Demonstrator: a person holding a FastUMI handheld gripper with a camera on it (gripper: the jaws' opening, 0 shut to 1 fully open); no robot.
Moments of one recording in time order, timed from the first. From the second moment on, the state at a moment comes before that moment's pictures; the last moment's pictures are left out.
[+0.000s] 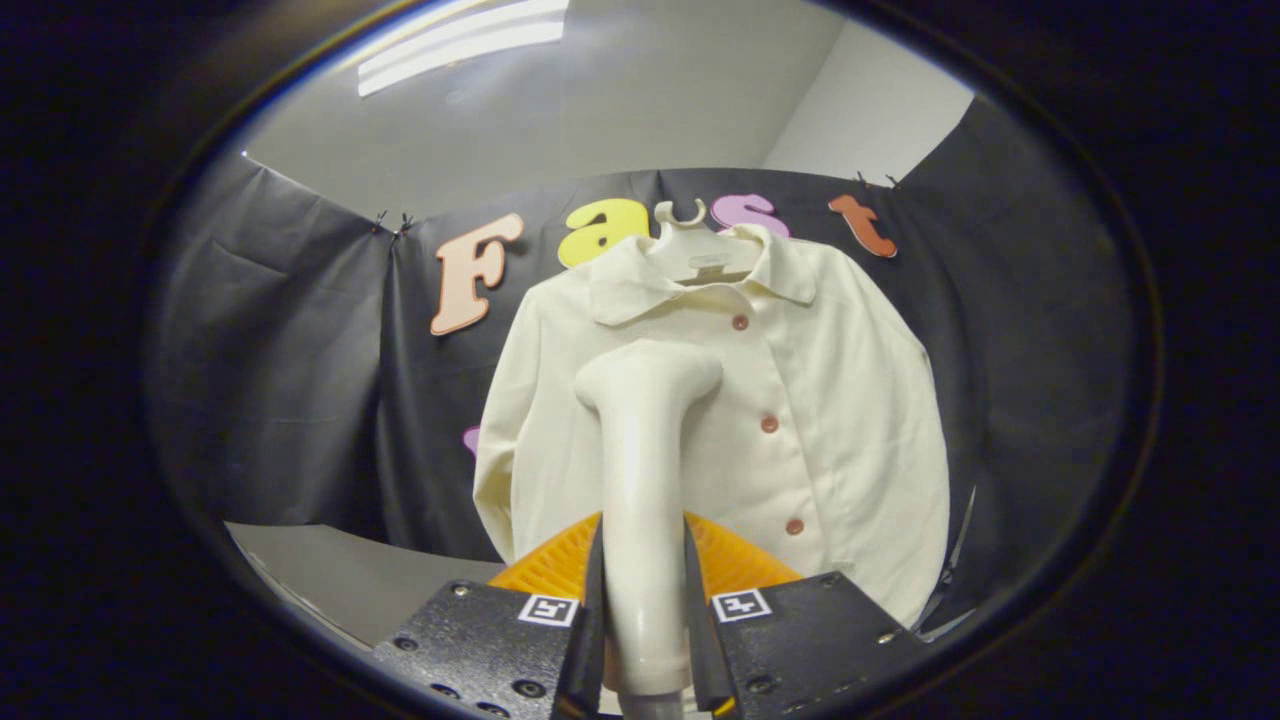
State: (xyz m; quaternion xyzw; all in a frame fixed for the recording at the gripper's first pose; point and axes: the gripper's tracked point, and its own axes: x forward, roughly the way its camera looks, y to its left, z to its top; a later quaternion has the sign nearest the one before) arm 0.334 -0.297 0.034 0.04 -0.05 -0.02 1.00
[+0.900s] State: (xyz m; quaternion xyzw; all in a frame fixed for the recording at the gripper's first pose) arm 0.297 -0.301 -0.065 0.05 0.03 -0.02 1.00
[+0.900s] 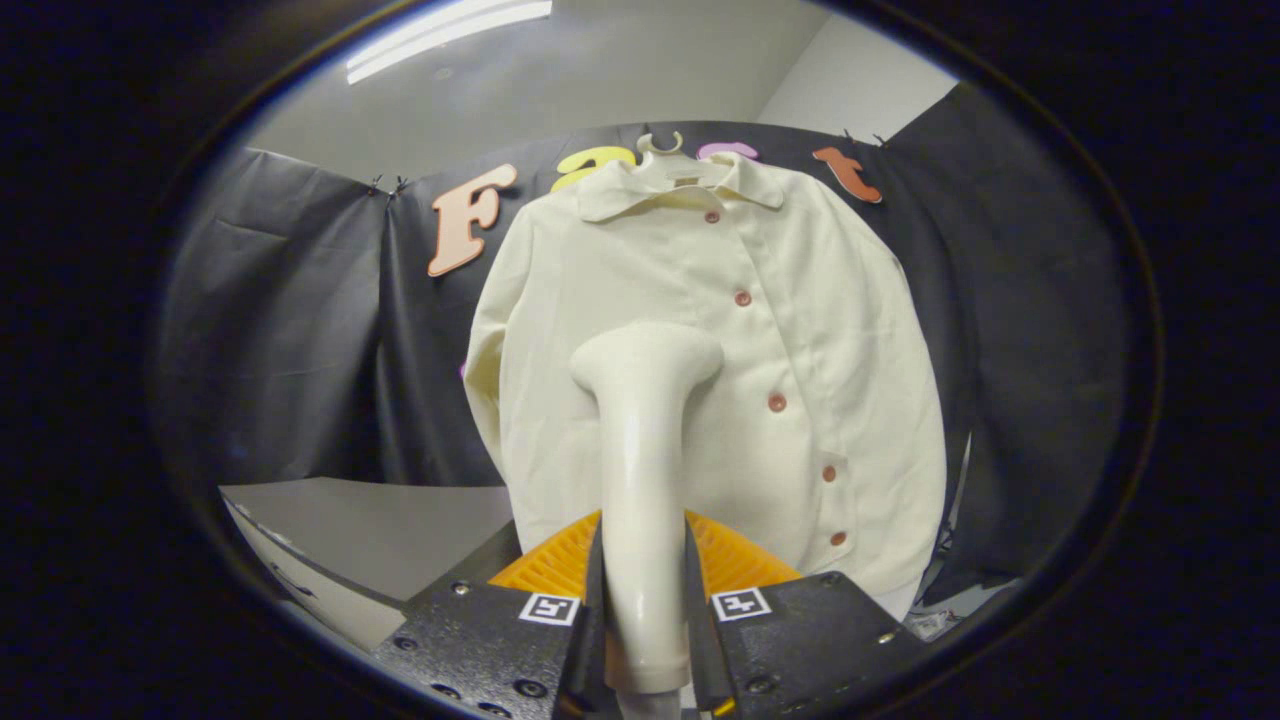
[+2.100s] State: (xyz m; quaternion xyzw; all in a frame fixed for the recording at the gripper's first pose) arm 0.214 -0.333 -0.228 0.15 0.13 -0.04 0.98
